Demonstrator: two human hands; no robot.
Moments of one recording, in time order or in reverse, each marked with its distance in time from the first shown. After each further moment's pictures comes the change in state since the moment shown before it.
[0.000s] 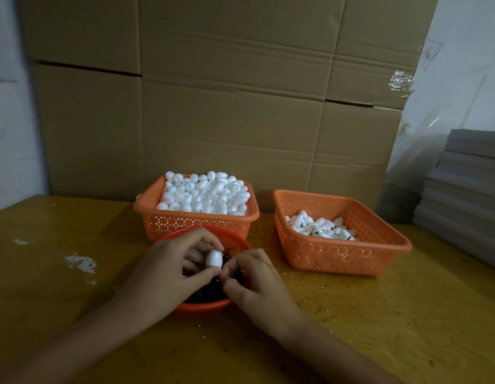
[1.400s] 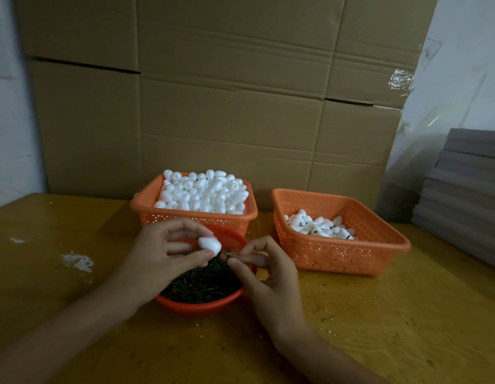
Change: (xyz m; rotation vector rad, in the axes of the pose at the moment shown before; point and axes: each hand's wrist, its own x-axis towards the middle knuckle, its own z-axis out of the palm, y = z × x) left_hand 0.008 0.008 -0.012 -0.455 0.030 -0.219; right_hand -0.004 0.012 0.008 0.481 0.342 -0.070
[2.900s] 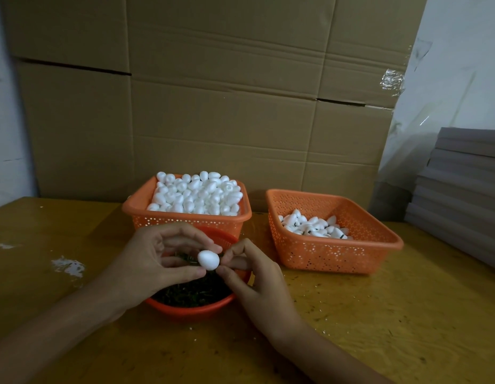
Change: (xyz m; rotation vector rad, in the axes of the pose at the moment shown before) left_hand 0.003 -0.003 -0.011 0.061 -0.215 0.116; right_hand 0.005 -0.005 -0.005 -0.186 -0.211 -0.097
